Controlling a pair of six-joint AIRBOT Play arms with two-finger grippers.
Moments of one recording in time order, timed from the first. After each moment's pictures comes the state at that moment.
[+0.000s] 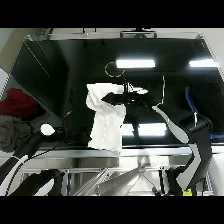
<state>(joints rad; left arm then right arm) -0.23 -1.01 0.44 0.88 -0.96 -1.34 0.39 -1.91 1.30 0.01 0.86 0.75</state>
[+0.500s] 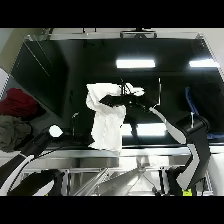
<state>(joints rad) -0.36 -1.08 0.43 0.85 -0.87 -1.34 0.43 -1.92 1.30 0.02 0.83 0.75</state>
